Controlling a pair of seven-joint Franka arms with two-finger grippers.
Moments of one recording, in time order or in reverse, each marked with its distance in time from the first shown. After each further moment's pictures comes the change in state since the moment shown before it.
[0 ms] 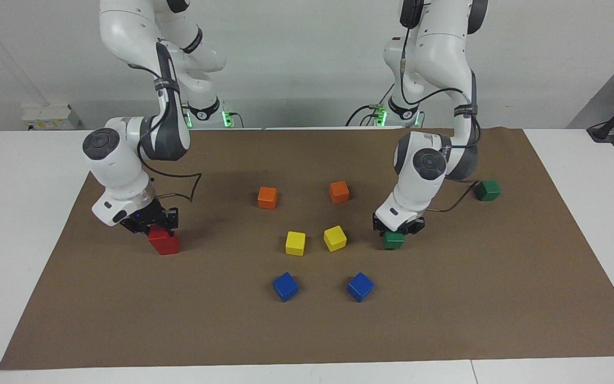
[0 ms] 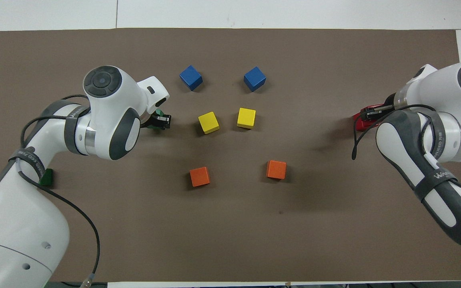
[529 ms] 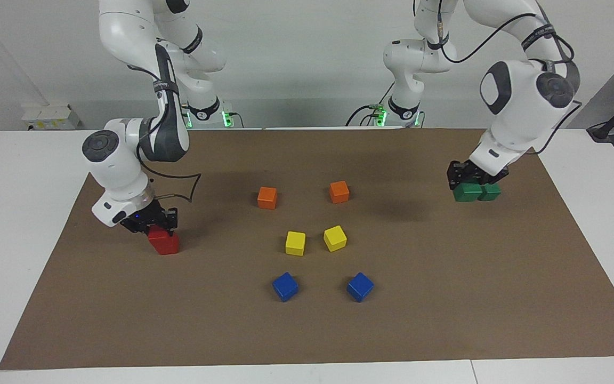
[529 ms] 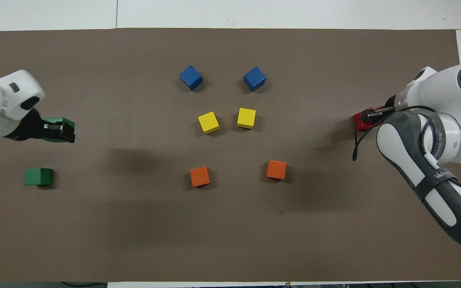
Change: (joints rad) left arm 0.316 -0.369 0.011 -0.114 0.004 -0.309 0.268; right arm -0.008 0.001 0.000 -0.007 0.000 0.000 0.000
